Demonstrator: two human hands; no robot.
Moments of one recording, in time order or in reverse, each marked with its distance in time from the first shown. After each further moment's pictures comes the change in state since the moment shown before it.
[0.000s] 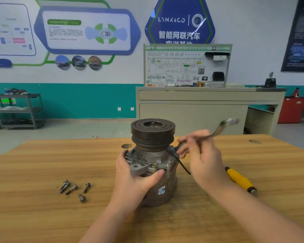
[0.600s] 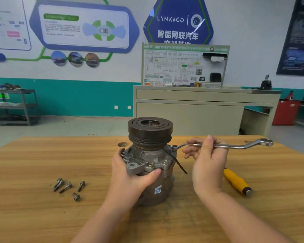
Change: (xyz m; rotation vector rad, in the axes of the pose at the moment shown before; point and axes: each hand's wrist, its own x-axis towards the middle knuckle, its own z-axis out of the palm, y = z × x) left_hand 0.003 -0.005 0.000 -0.033 -0.011 -0.001; right_hand -0.005 -0.006 0.012 0.323 0.491 0.412
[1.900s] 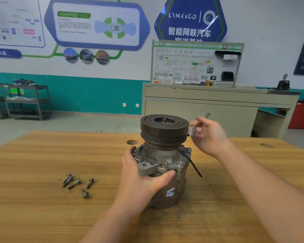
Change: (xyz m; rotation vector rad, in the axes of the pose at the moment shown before) left_hand -0.001 0.005 -0.001 0.026 -0.013 -0.018; right_hand 0.098 0.036 0.026 0.488 -0.428 0.984
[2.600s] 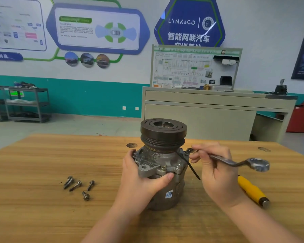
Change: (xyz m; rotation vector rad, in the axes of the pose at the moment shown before) left_hand 0.001 -0.004 0.000 0.020 0.005 0.008; right_hand -0.084 0.056 -0.013 -1.112 -0.143 -1.373
